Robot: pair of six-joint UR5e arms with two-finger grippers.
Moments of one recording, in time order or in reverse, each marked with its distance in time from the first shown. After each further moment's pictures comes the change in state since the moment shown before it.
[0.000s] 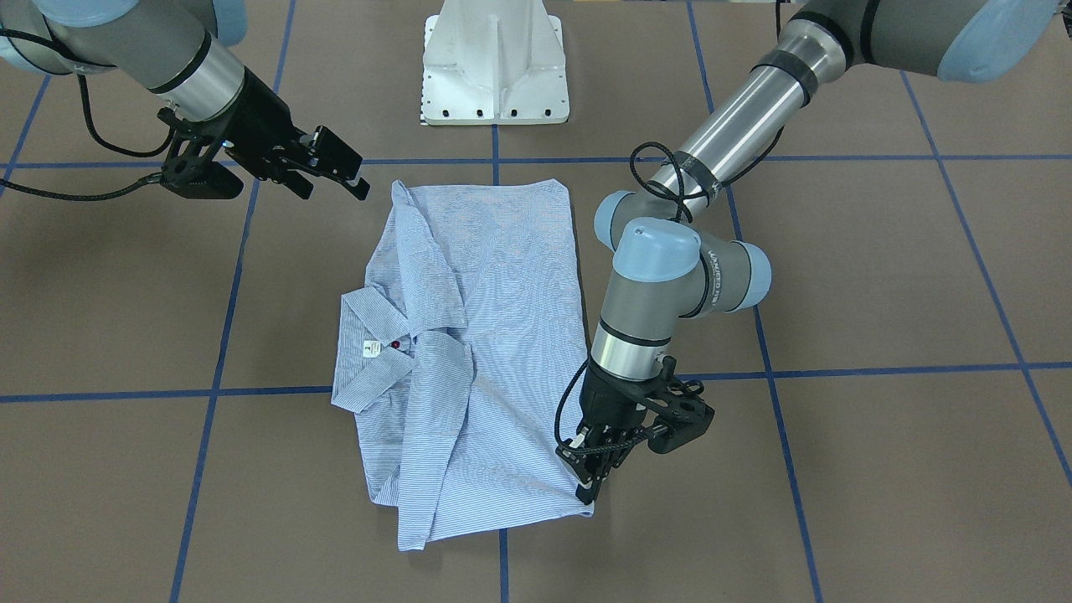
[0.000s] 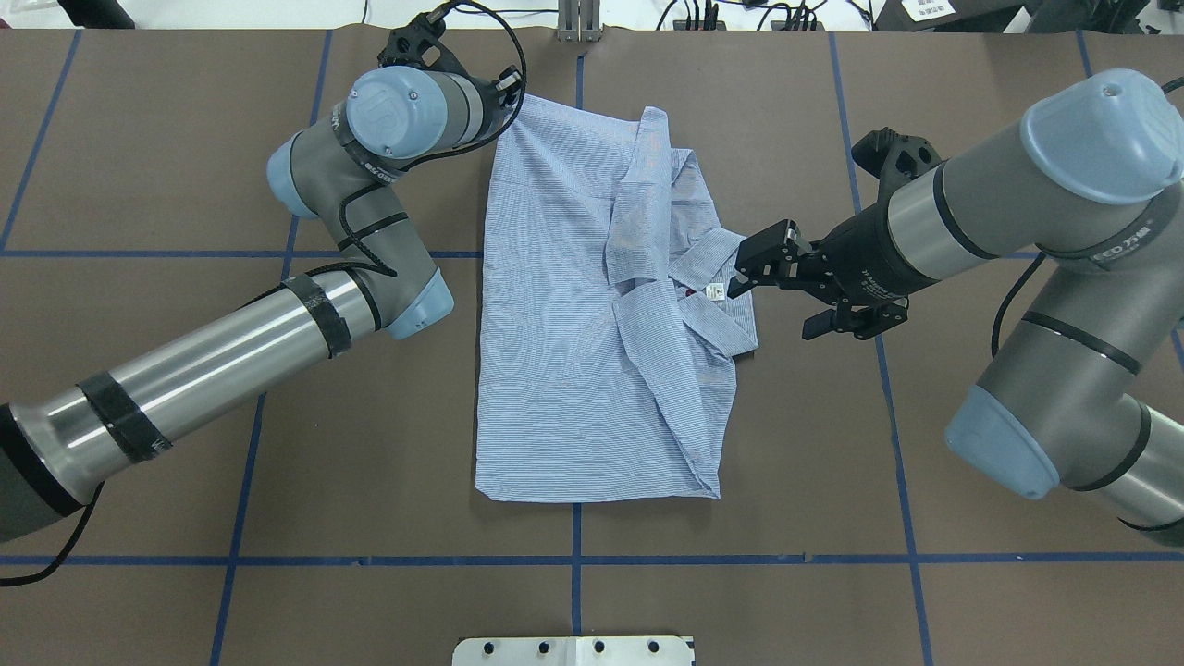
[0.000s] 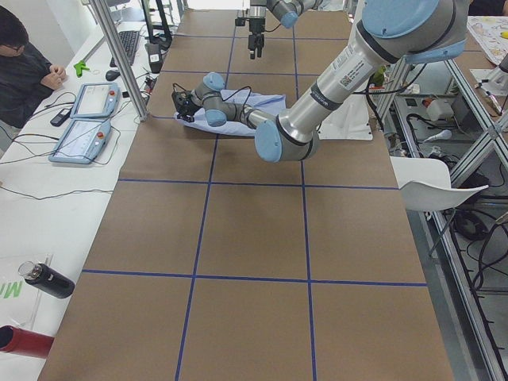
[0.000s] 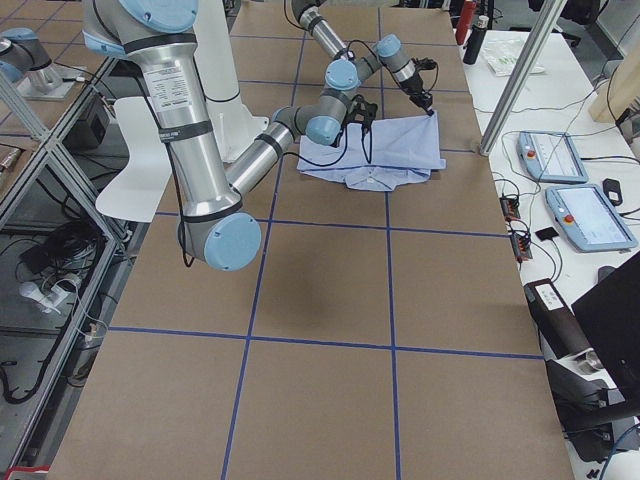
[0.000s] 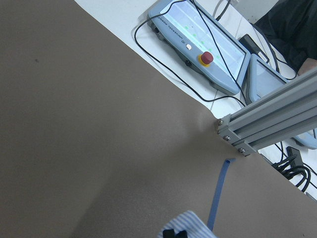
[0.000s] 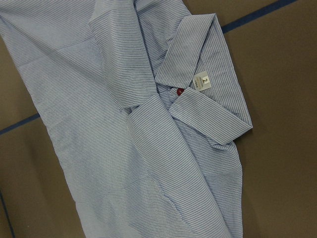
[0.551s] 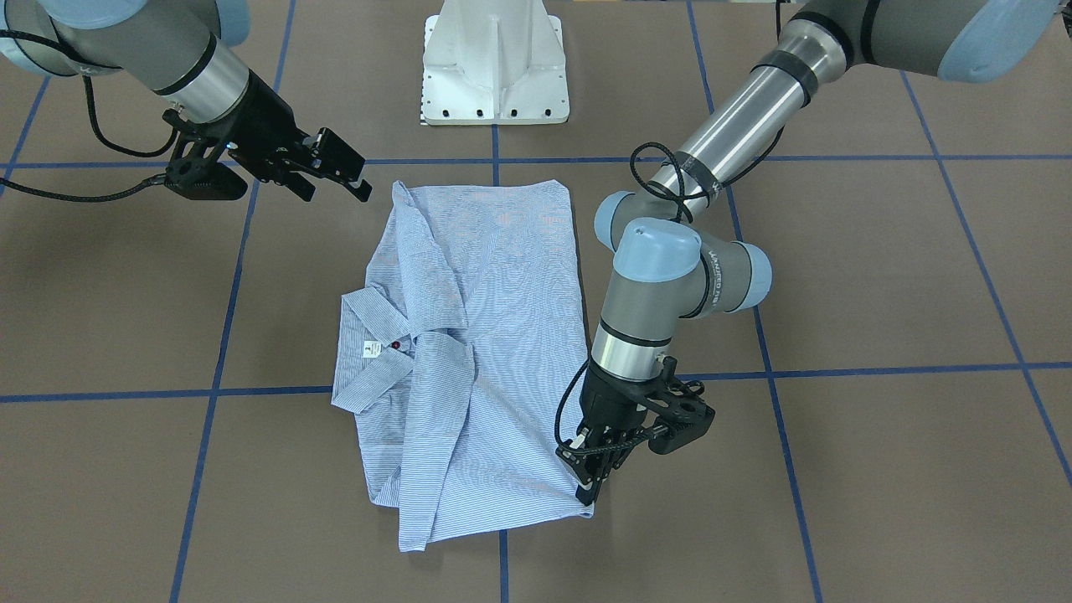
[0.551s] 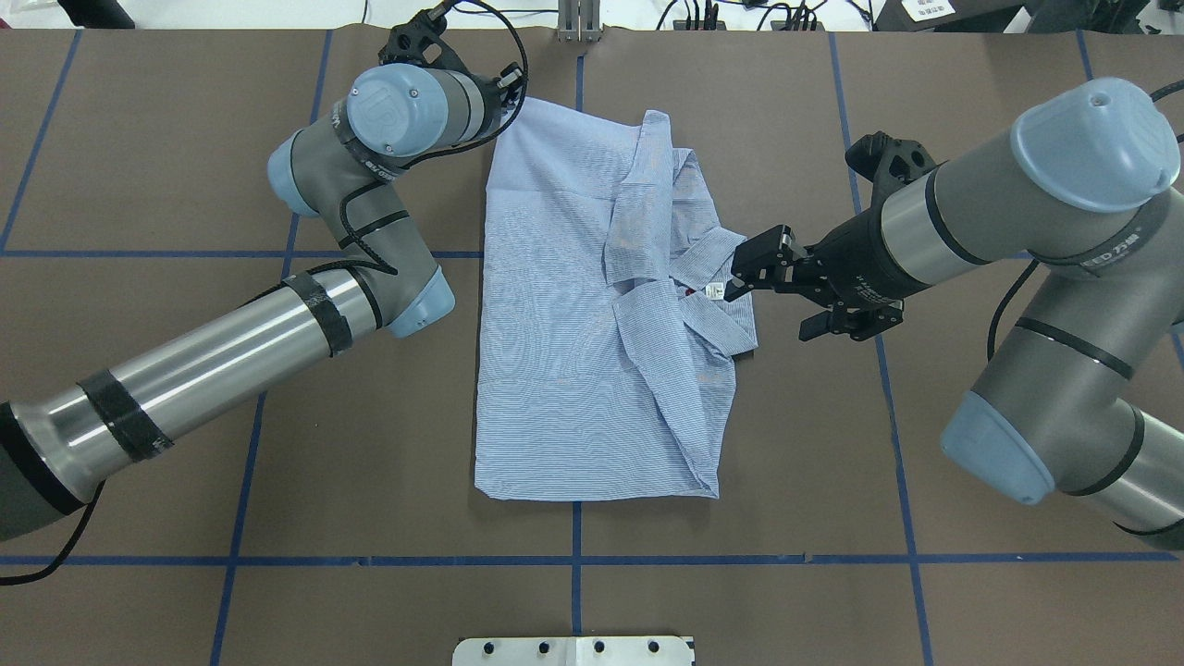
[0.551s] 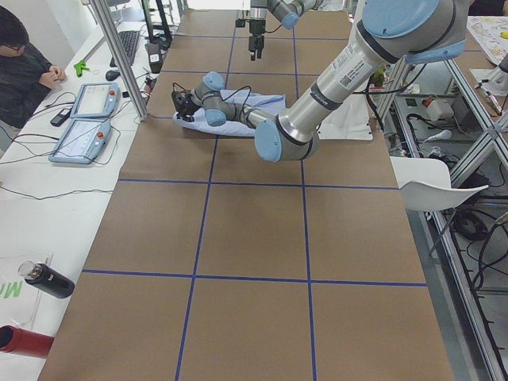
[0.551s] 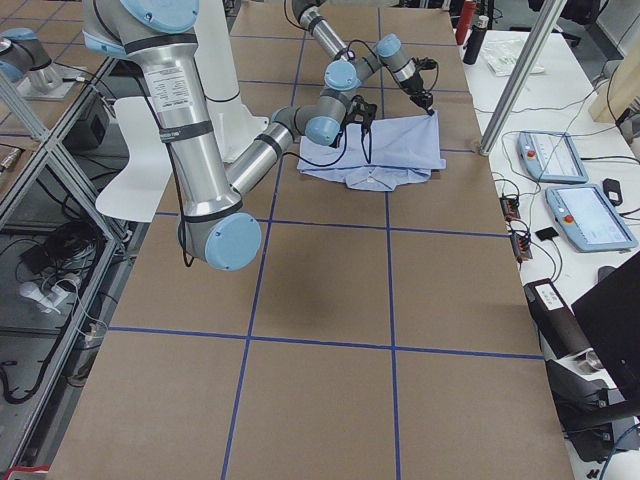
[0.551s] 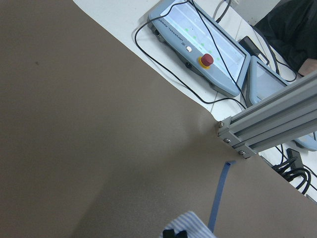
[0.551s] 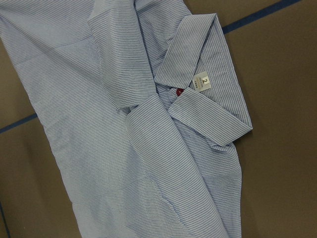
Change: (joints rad) left arm -0.001 -0.005 -0.003 0.000 0.000 0.017; right arm -0.012 0.002 -0.004 -0.001 -0.021 -0.034
